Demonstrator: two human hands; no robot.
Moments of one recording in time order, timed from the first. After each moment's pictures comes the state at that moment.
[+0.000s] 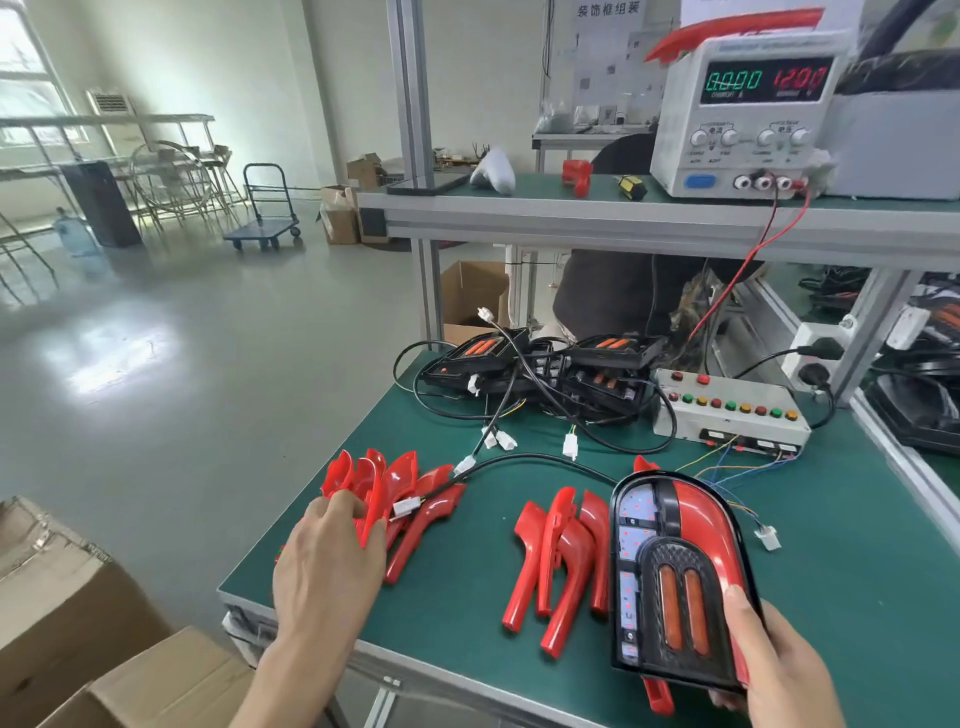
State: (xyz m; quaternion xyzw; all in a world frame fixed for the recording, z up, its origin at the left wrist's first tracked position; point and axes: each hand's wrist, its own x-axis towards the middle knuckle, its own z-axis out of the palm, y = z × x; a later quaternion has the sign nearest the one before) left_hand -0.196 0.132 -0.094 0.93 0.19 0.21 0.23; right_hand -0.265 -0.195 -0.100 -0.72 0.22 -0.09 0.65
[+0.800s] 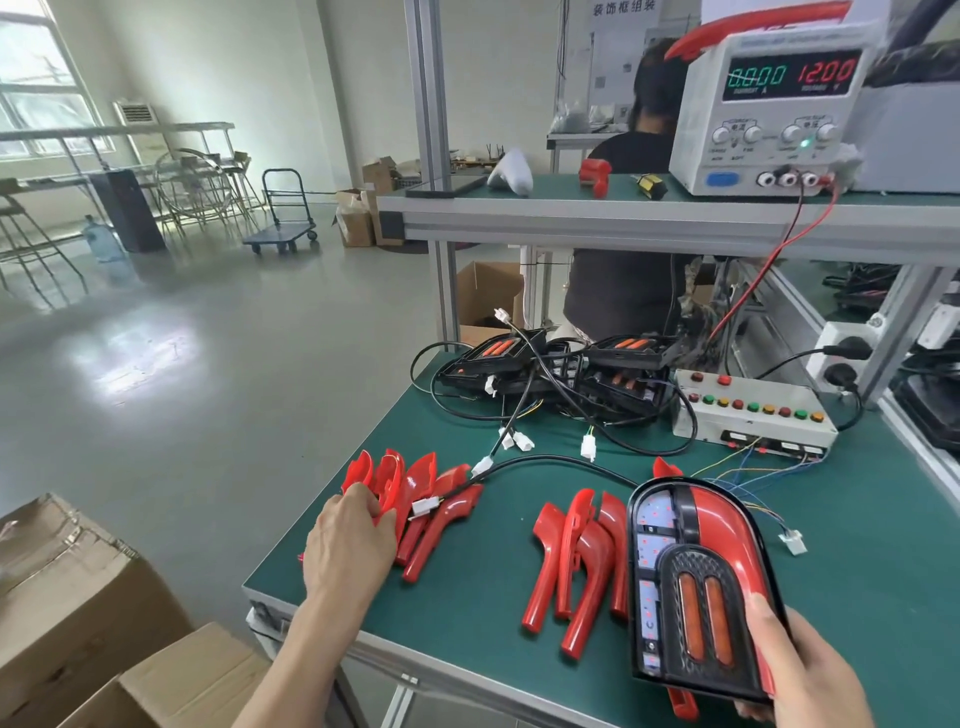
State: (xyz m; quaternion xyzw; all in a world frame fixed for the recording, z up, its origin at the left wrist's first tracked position) left_hand -0.166 0.151 -0.107 0.93 0.22 0.15 0.26; right_hand -0.269 -0.190 -0.099 -0.73 0.21 -0.11 0.64
